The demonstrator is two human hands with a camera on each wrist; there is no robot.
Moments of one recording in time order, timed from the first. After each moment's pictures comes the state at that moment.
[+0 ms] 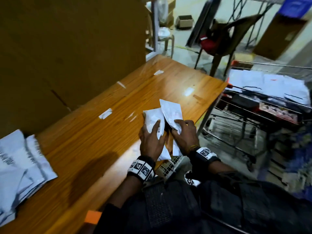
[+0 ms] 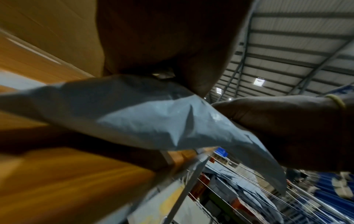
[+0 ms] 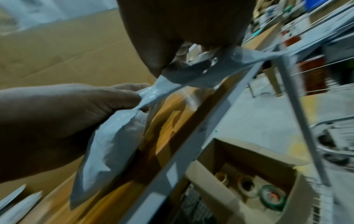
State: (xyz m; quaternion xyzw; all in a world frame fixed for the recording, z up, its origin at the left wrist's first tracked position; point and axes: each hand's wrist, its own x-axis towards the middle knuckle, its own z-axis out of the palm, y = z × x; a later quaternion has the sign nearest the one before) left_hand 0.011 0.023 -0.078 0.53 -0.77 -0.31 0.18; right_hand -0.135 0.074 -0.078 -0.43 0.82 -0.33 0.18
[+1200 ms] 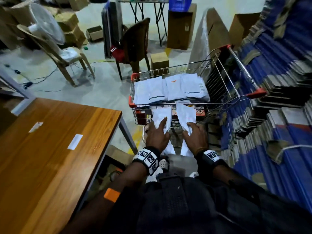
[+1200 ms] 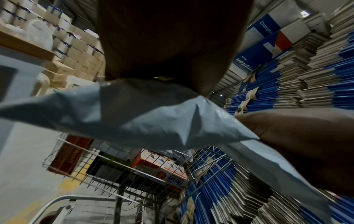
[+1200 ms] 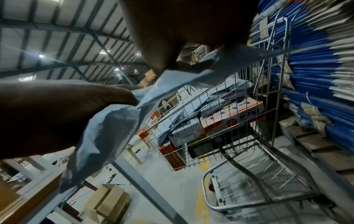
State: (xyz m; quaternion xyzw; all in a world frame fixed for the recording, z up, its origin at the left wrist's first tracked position) left_hand -0.475 0.116 -0.091 0.28 -0.91 -0.32 0.01; right_hand -0.568 0.260 -0.116 -0.14 0.93 -0.33 0.07
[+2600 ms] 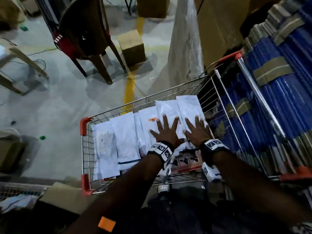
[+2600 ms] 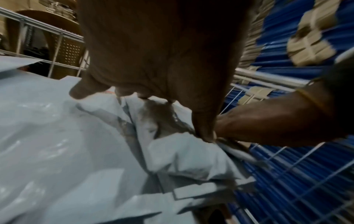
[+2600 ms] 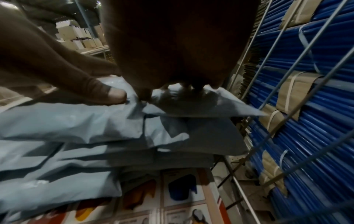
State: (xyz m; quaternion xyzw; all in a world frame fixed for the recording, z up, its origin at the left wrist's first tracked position) left_hand -0.941 0.015 -0.201 0.18 -0.93 -0.19 -0.25; right_hand -1.014 0.151 -0.227 -0.17 0.93 -0.06 0.31
